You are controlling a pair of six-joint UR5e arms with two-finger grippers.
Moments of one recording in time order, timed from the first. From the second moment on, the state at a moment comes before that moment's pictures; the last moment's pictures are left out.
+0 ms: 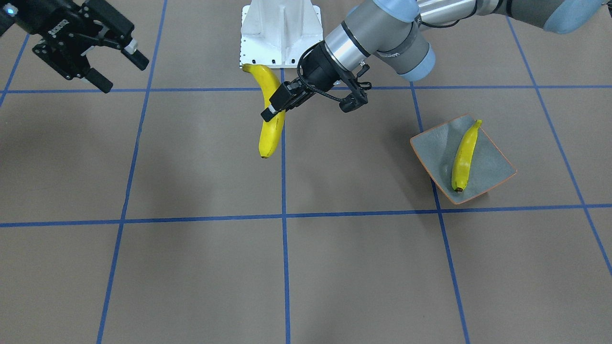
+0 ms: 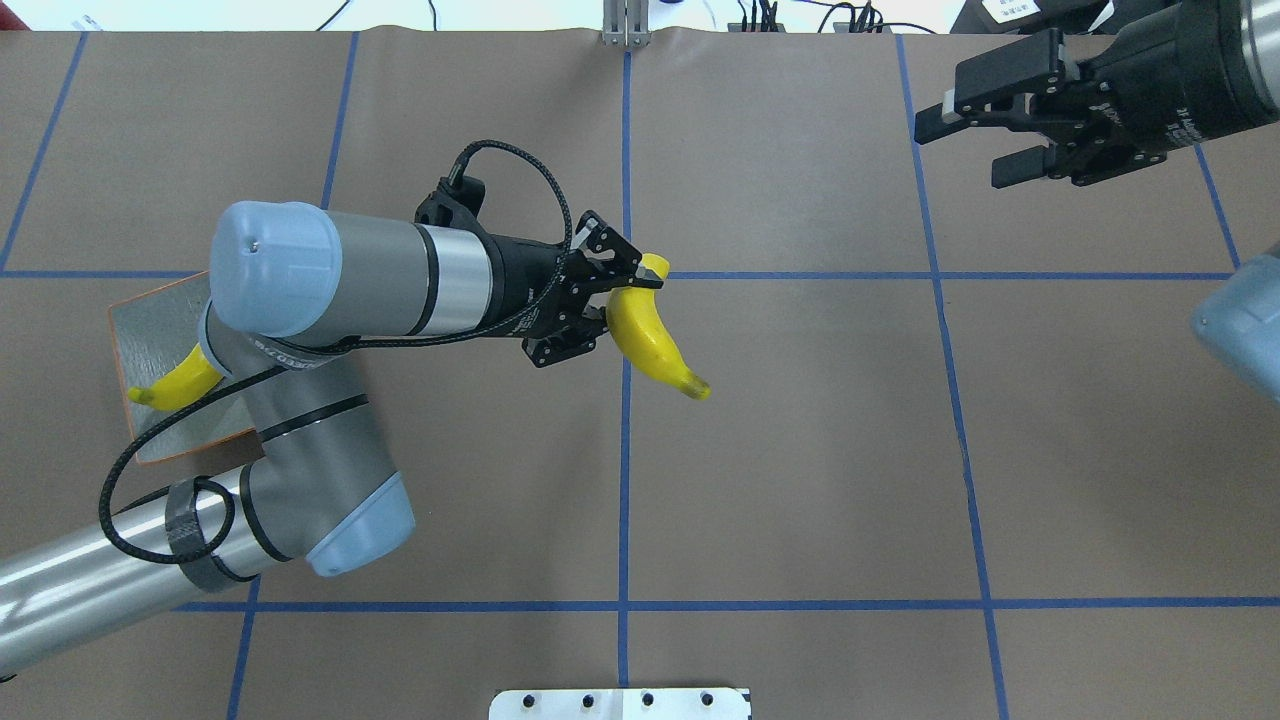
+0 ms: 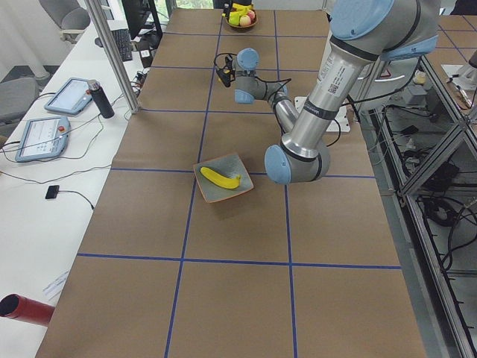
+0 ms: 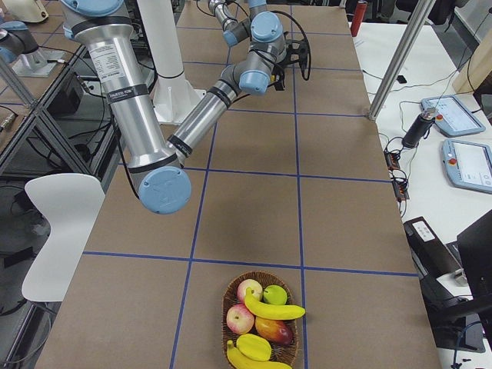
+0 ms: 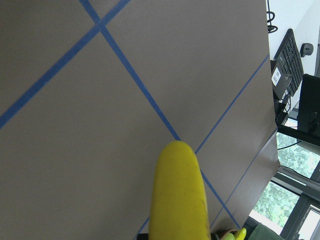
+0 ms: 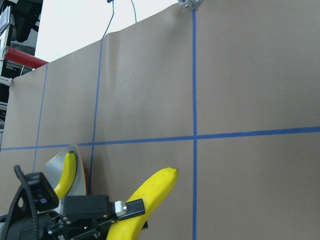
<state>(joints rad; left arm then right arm) -0.57 -2.15 -1.72 -2.46 -1.87 -2.13 1.09 -1.27 2.10 -1.17 2.37 1.26</state>
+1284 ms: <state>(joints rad) -0.75 -1.78 -2.08 -1.96 -1.70 -1.13 1.13 -1.32 1.97 -1.17 2.31 1.11</state>
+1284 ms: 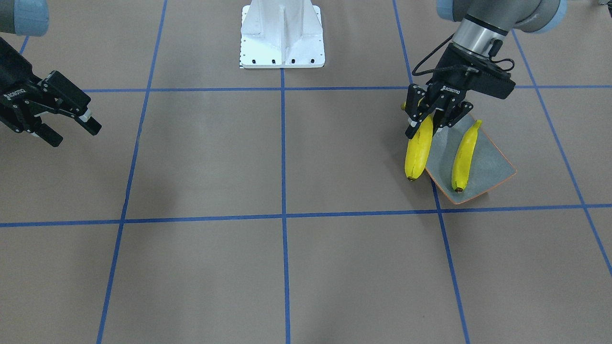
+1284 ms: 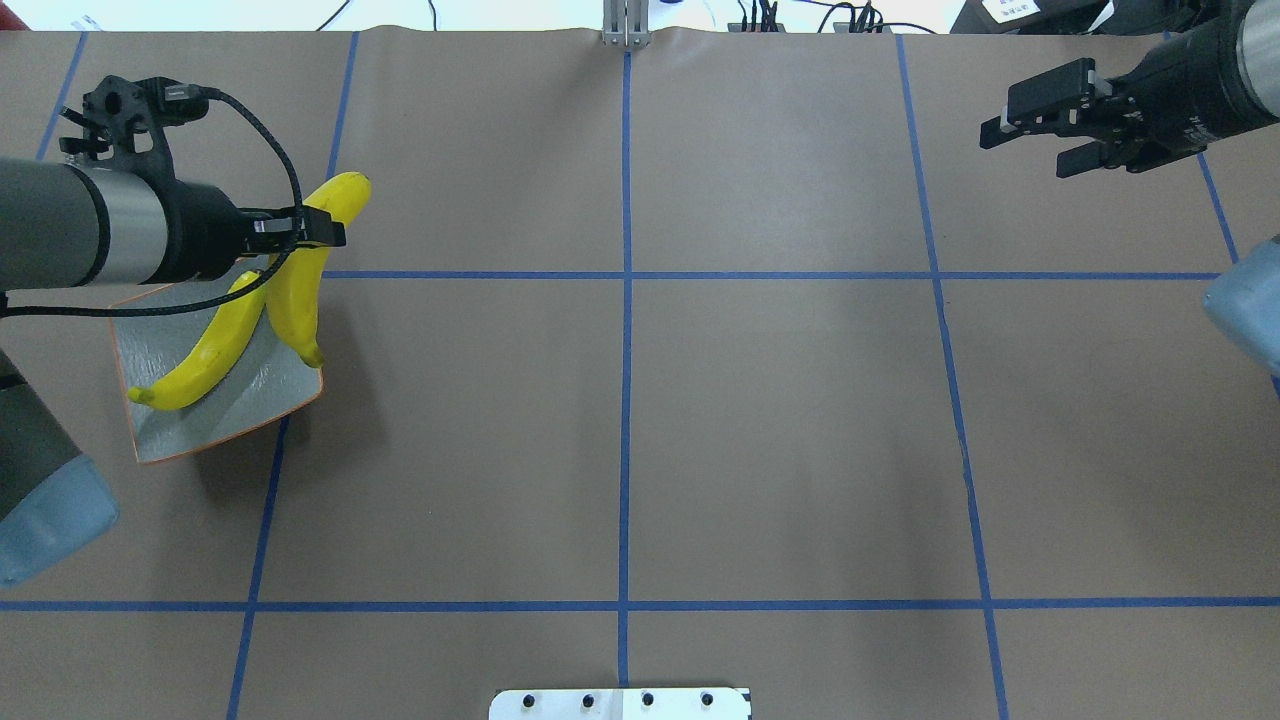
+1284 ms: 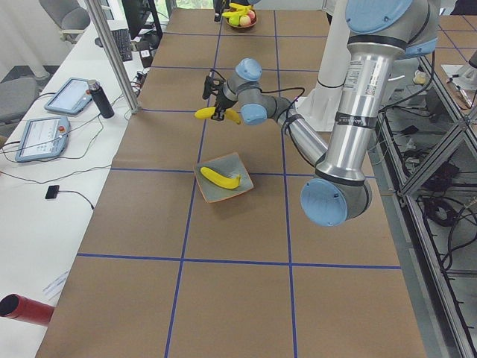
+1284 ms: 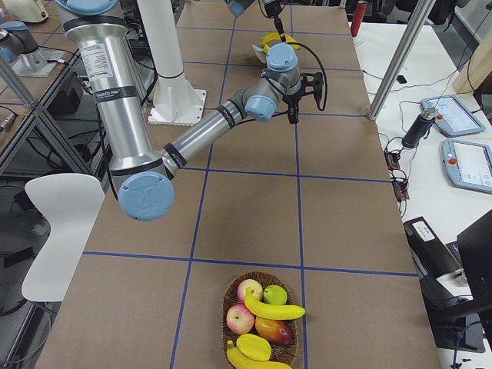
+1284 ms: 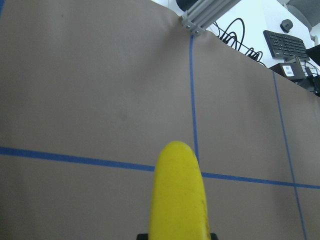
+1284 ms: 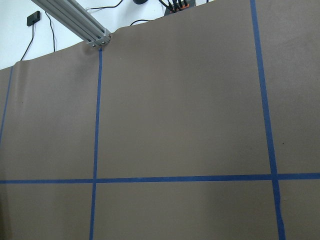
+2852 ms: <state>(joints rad) -0.38 -1.67 -2.05 -1.32 -0.84 -0.89 1.13 -1.32 1.88 -1.16 2.29 1.07</state>
